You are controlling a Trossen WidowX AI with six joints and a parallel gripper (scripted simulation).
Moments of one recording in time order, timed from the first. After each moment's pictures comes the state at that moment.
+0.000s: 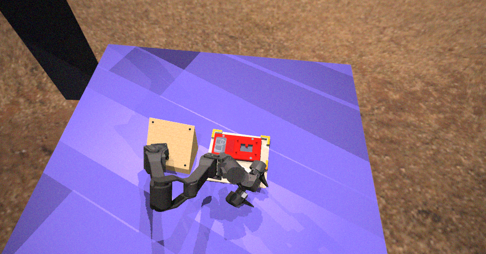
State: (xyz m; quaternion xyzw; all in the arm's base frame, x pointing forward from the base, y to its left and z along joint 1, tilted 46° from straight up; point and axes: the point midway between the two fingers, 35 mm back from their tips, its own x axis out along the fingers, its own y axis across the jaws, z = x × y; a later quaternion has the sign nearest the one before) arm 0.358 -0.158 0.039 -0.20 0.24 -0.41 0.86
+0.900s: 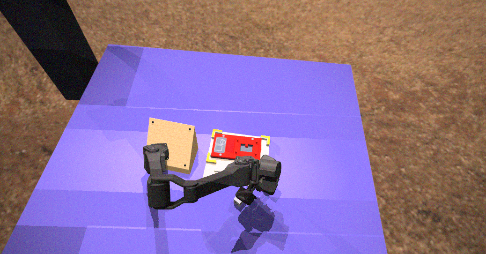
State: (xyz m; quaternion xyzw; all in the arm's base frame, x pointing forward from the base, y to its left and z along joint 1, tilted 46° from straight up) arm 0.380 -0.139 0.029 -0.07 0.48 -0.43 0.76
